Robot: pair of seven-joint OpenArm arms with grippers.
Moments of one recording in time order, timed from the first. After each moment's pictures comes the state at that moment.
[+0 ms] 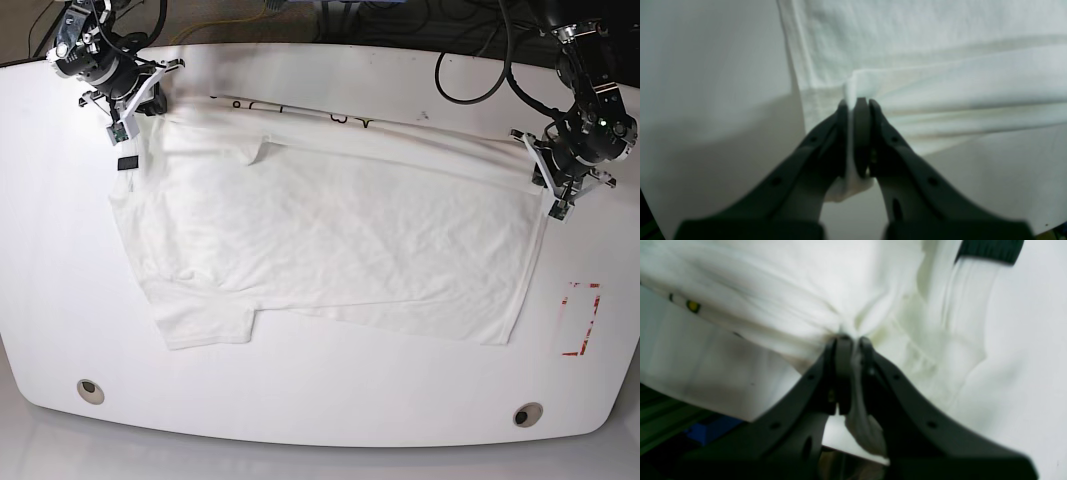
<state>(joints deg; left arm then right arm) 8.9 -15.9 -25.2 103.2 -13.3 -39.5 64.4 -28.2 10.2 32.8 106.8 26.4 40.6 -59.2</state>
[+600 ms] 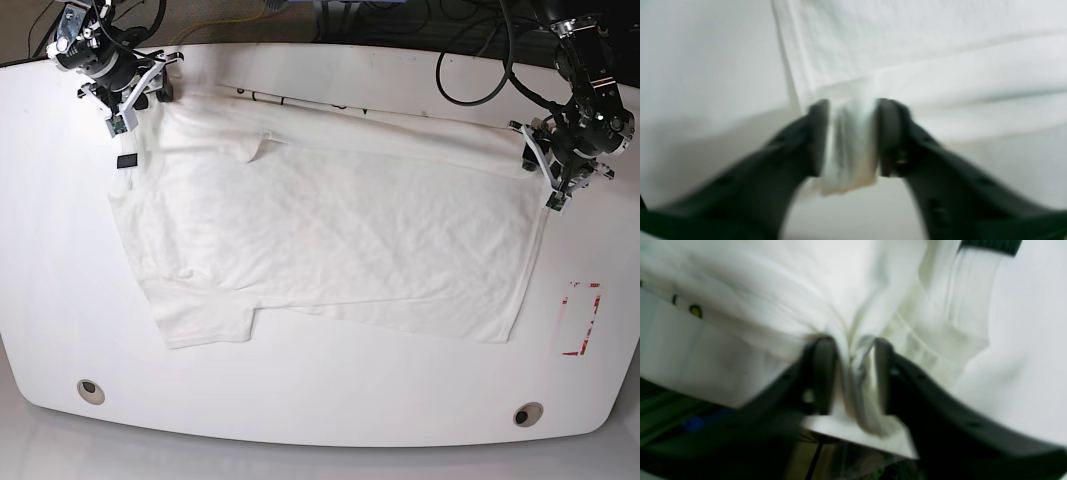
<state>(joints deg) 10.7 -16.2 -25.0 103.2 -12.8 -39.5 64.5 -30.0 10.3 32.9 106.9 26.1 40.5 -59.5</state>
